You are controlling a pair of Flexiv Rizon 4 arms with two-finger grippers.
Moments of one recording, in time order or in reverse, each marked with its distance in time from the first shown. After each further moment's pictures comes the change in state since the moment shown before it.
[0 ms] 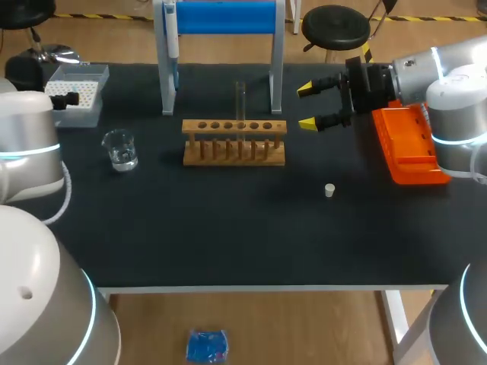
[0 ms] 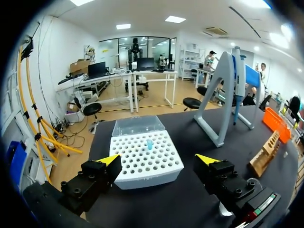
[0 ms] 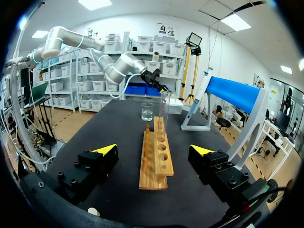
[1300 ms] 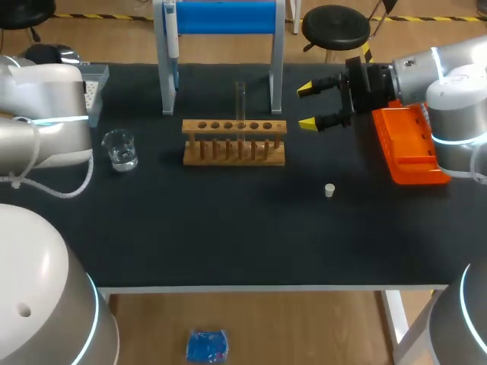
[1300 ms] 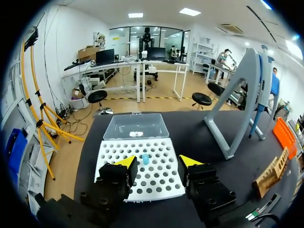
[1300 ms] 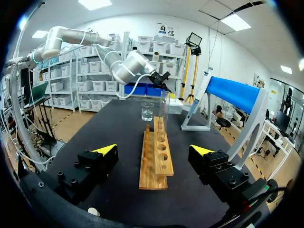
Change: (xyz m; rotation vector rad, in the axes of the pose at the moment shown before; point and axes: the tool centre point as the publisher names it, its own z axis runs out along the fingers) left arm 0.001 -0.012 0.050 -0.093 -0.062 -0.085; right arm 0.000 0.000 0.000 0.000 0.000 0.000
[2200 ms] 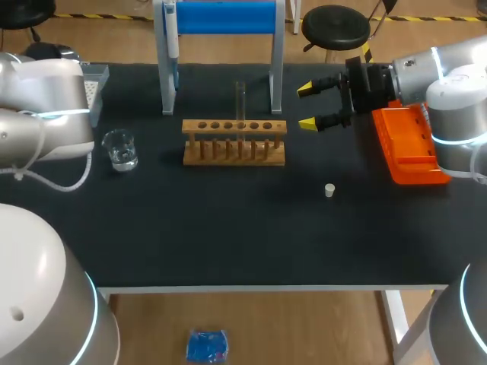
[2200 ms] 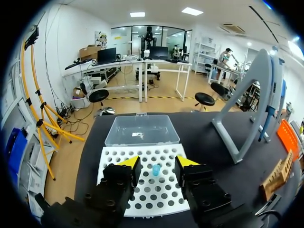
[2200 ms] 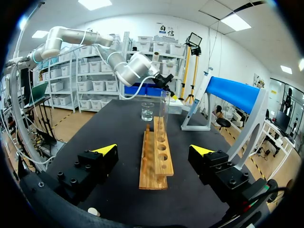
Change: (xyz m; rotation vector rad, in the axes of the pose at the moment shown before) left arm -0.014 -0.005 0.023 -0.005 -0.013 -0.006; right arm 0.000 0.000 0.000 0.000 0.000 0.000
